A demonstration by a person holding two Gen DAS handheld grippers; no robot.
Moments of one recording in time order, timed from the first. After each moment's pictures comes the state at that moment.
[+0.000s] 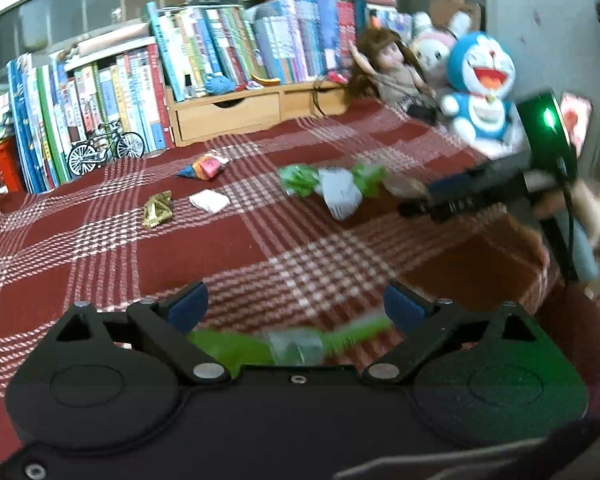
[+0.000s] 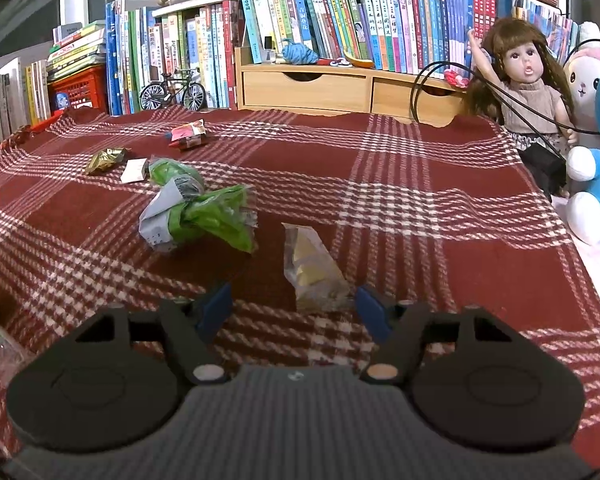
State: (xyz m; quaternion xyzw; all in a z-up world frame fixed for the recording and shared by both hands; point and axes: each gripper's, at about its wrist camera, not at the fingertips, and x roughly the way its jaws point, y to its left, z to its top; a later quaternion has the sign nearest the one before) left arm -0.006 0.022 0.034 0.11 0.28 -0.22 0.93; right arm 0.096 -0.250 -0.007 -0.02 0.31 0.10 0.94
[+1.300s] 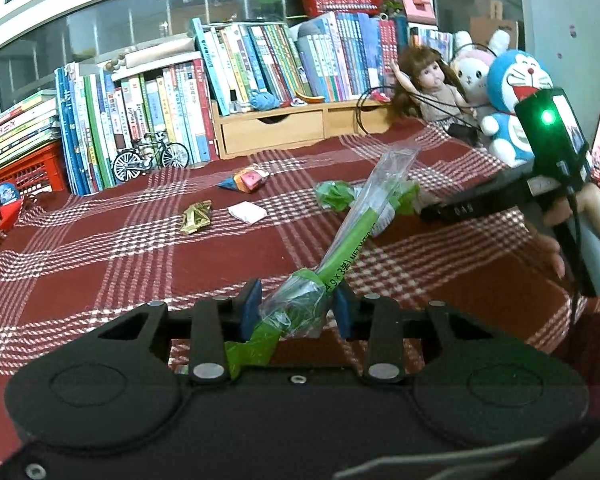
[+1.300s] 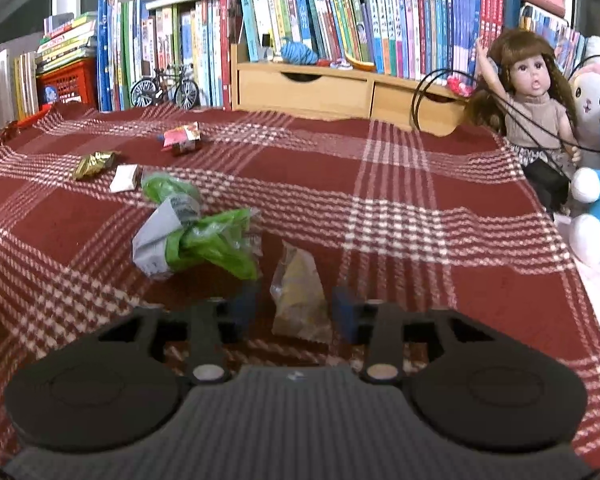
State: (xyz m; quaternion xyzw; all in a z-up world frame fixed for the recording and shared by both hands) left arm -0.016 0.019 0.039 0.09 0.24 -0.14 0.96; right arm 0.117 -0.233 0.000 -0.04 0.32 0.08 0.94
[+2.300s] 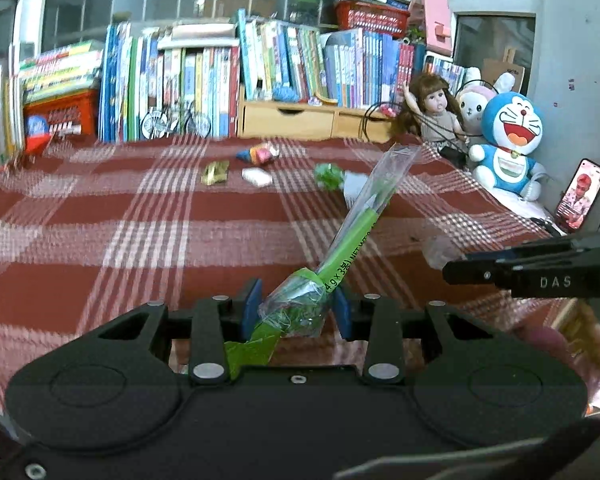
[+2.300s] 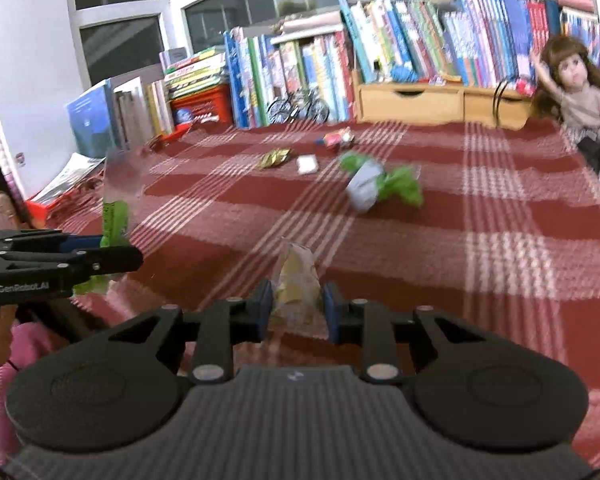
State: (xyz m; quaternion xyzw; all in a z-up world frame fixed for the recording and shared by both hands) left arm -0.118 0.056 0.041 -0.01 0.27 -0.13 0.95; right arm -0.053 -0.202 0.032 0.04 0.30 0.23 0.93
